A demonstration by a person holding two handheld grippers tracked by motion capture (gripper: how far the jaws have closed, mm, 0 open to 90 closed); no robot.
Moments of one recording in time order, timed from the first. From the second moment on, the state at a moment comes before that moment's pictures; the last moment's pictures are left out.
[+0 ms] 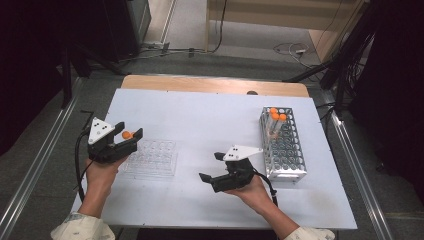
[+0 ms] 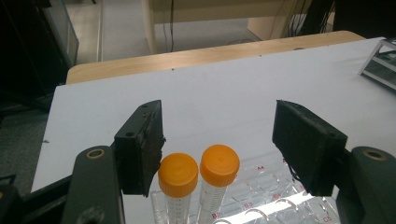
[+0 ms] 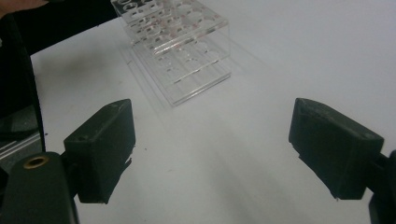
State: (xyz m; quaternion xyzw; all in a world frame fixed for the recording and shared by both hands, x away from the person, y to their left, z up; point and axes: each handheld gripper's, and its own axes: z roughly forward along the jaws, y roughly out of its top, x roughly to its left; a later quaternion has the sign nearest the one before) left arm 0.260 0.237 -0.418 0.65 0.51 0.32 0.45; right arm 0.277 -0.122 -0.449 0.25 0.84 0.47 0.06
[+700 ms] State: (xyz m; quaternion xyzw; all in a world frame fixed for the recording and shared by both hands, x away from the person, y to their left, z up) left arm 0.259 0.234 -0.415 0.65 0.52 0.32 0.46; right arm 0.295 -0.172 -0.418 0.31 0.80 0.50 0.11
